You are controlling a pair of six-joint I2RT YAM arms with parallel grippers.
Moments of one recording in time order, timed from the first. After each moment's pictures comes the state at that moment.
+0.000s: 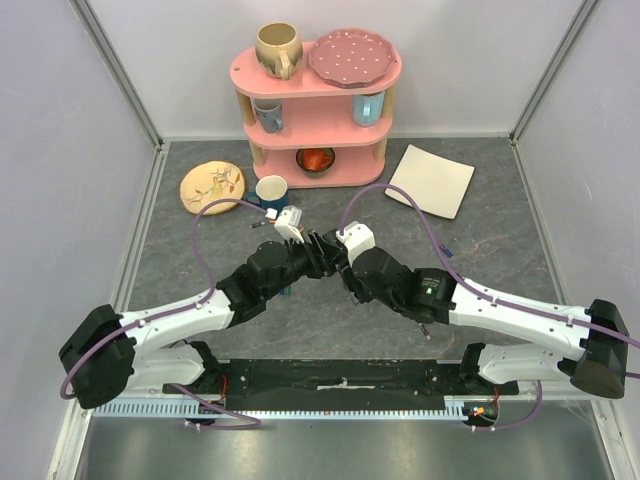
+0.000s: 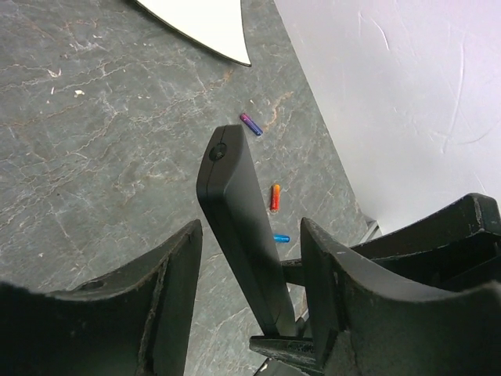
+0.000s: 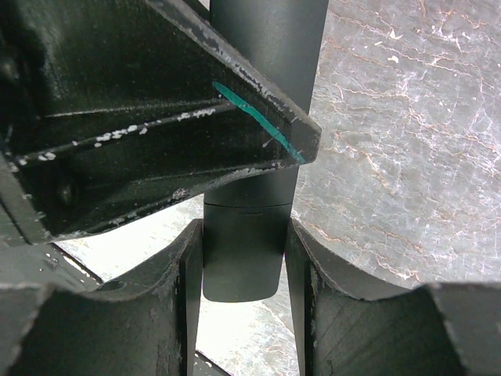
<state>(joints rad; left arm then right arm) -0.90 1.16 0.57 0.42 -0.10 -0.83 1.13 1.18 0.92 -0.45 0.40 0.32</state>
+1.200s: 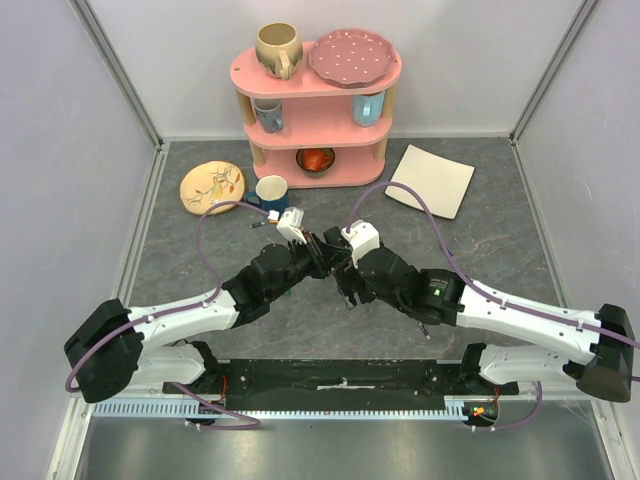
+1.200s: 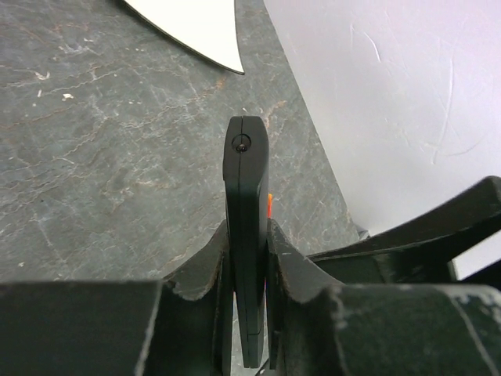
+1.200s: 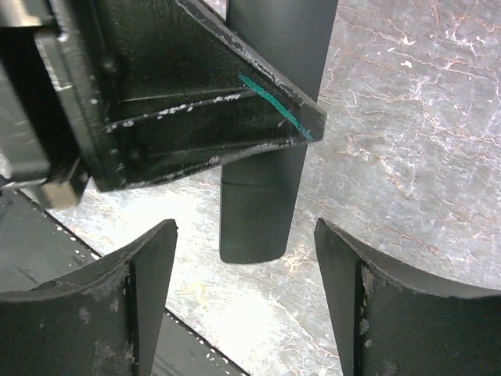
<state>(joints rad) -0.92 1.20 0.56 0.50 -0.12 -0.86 1.13 1.15 0.92 -0.45 0.37 0.35</state>
